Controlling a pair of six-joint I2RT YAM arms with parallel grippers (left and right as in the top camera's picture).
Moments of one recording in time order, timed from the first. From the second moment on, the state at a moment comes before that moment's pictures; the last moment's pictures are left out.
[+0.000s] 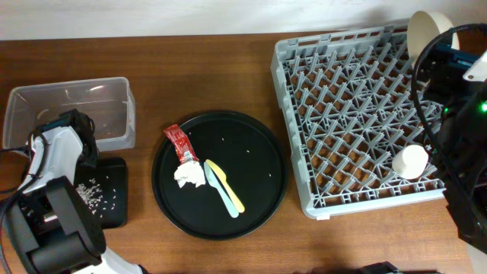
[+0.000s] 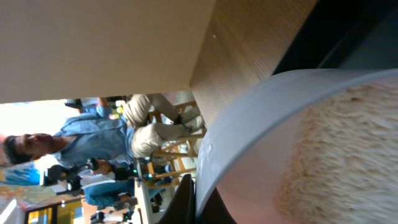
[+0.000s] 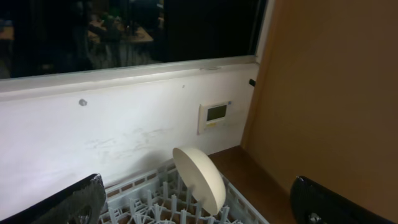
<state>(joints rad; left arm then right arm) 0.37 1.82 1.23 -1.21 -1.16 -0.36 0.19 1.14 1.72 -0.72 0.69 0.03</state>
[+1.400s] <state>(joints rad) 0.12 1.86 1.23 -1.11 -1.44 0.12 0.19 1.14 1.72 -0.70 0.74 0.03</state>
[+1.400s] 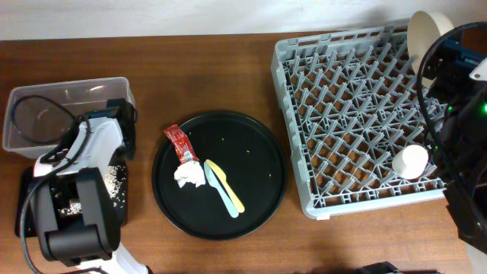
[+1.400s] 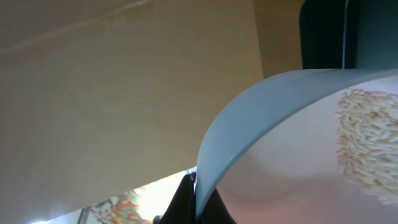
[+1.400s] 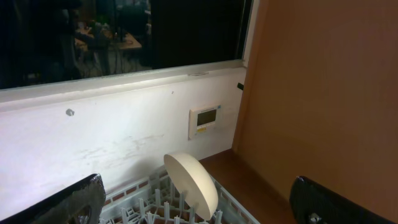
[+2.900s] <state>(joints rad) 0.08 1.83 1.16 -0.97 -1.43 0.24 0.19 1.14 1.72 -0.66 0.78 0.03</state>
